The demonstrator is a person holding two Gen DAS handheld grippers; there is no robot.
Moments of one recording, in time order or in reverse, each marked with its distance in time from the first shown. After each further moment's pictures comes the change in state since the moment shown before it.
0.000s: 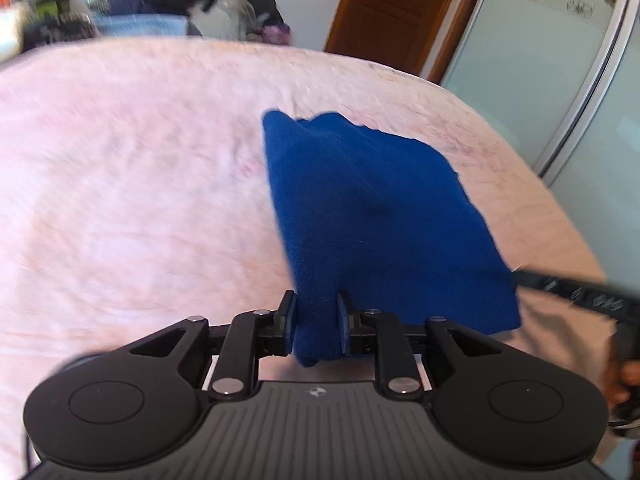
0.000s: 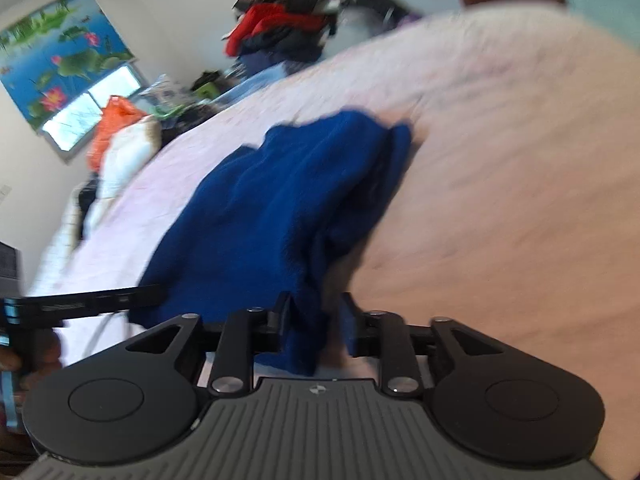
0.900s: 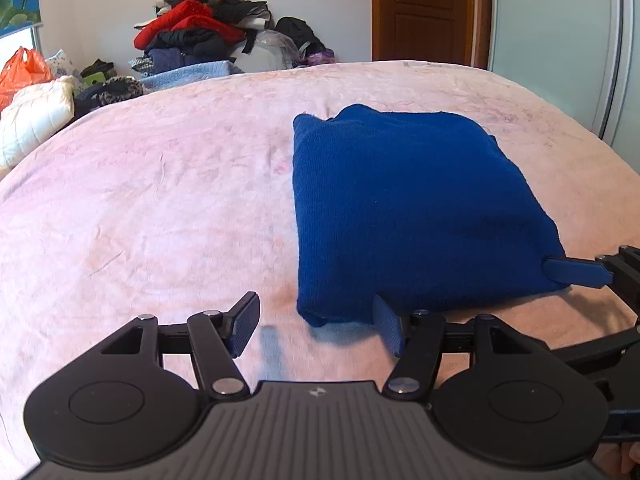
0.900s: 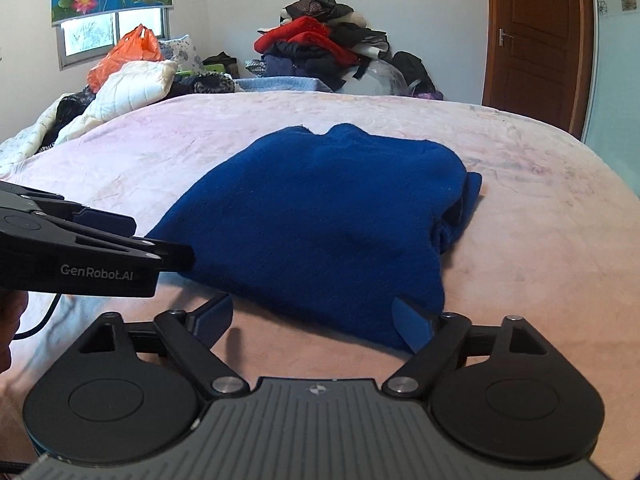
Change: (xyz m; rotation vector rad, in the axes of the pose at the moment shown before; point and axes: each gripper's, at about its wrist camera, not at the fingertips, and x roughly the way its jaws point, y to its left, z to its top) left arm 0.003 -0.047 -0.039 0.120 -0.070 0.276; right arm 0.027 0.101 -0.063 -0.364 -0.073 -0.169
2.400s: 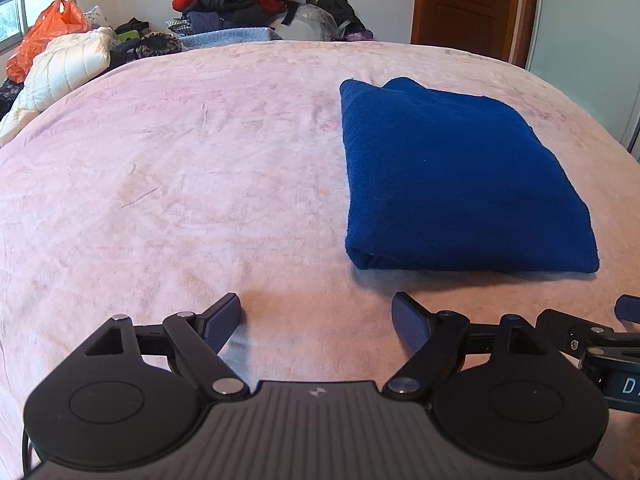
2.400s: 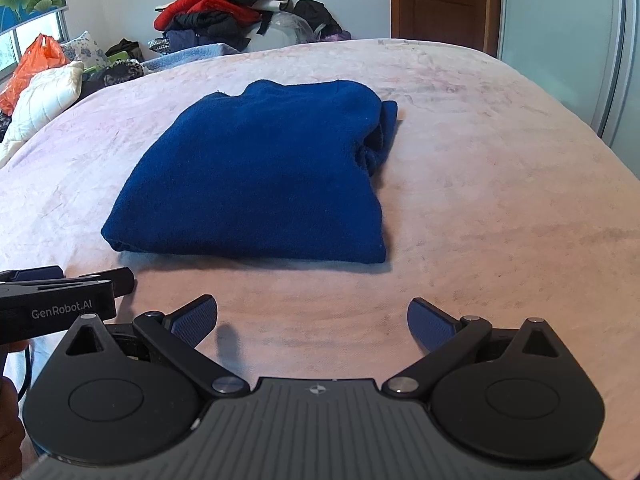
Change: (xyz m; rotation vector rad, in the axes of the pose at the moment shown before) left arm -0.005 0.019 -0.024 -0.117 0.069 0.050; right arm -0.017 0.002 -0.007 0.236 0.144 -0.205
